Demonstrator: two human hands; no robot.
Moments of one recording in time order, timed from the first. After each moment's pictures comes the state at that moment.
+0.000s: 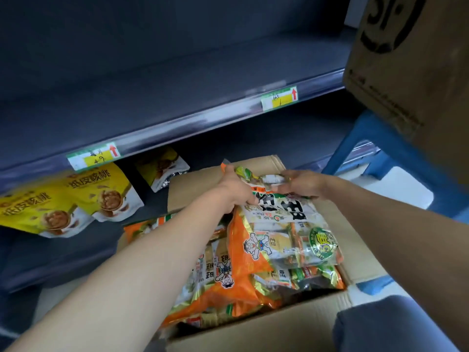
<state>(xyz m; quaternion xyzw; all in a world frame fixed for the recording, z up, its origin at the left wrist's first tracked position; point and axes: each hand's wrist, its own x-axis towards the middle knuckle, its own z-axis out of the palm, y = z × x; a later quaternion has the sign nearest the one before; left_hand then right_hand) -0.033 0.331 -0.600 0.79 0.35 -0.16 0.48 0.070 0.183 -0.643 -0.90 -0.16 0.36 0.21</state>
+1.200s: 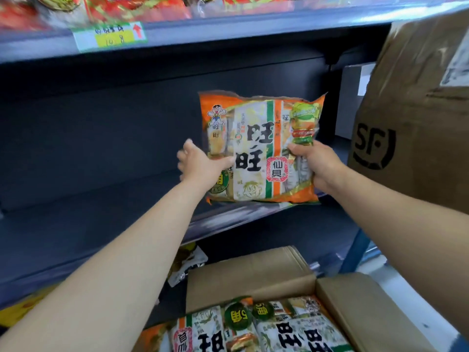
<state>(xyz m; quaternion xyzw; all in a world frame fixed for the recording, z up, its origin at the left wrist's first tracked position) 0.015 0.431 -0.420 0.84 0.27 0.25 0.39 0.121 0.241 -0.443 -0.60 -0.08 0.12 0.79</state>
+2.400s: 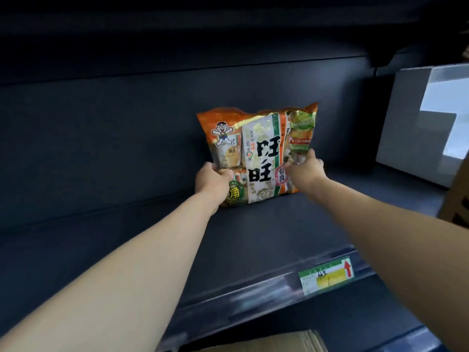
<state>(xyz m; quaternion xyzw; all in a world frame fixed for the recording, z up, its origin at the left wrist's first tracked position) 0.221 0.504 -0.473 0.77 0.29 0.28 0.50 0.317 0.350 -0.471 -0.83 -0.08 0.00 0.55</state>
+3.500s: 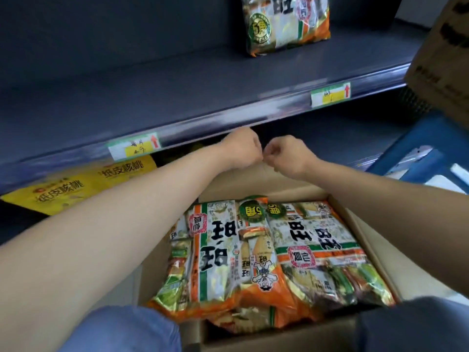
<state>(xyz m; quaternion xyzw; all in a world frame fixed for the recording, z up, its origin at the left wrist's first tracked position) -0.023 0.424 -0.553 0.94 0.14 -0.07 0.29 0.030 0.306 -0.584 -0.91 -0.27 0.14 0.30</state>
